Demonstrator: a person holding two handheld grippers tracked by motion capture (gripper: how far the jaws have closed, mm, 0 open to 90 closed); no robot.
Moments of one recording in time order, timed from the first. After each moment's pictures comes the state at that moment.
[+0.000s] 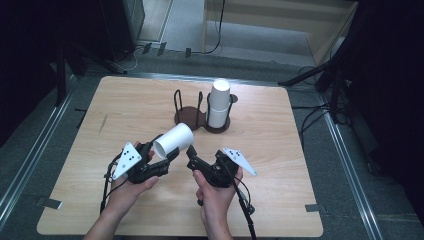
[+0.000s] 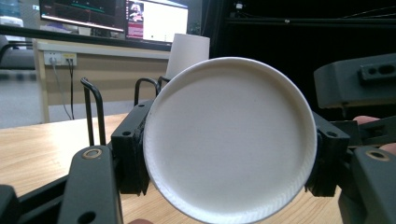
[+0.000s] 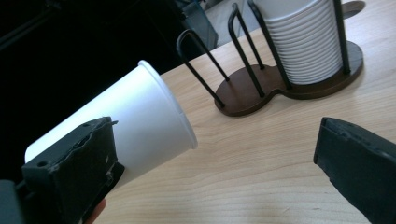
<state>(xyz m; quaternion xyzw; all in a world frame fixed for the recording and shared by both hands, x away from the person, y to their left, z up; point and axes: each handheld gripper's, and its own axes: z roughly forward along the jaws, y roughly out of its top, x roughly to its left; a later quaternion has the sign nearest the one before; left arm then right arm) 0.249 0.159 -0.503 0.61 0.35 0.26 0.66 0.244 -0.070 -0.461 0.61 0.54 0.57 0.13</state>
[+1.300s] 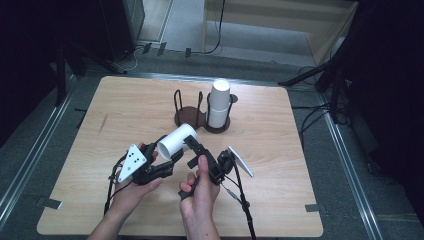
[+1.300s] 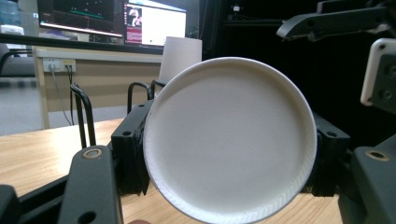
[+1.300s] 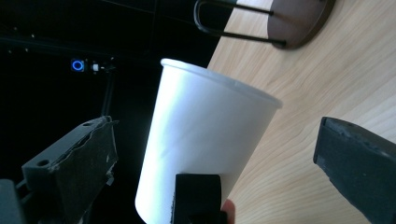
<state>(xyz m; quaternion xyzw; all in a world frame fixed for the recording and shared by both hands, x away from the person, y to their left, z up) 0.247 0.148 -0.503 0.61 0.34 0.27 0.67 0.256 -0.059 -0.465 0.71 0.33 0.60 -0.17</state>
